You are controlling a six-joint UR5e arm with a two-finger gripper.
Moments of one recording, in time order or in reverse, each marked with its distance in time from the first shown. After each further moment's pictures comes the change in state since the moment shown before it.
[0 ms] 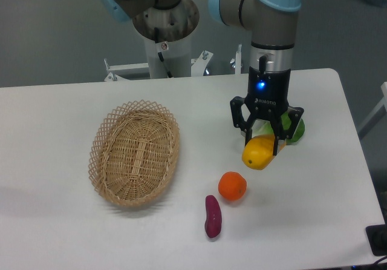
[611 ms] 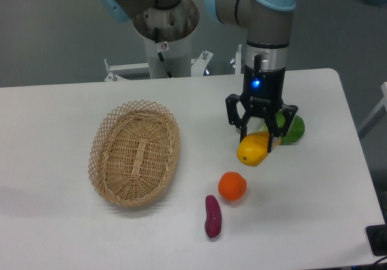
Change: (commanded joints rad) arm -0.008 0.075 -0.086 -0.026 0.002 0.011
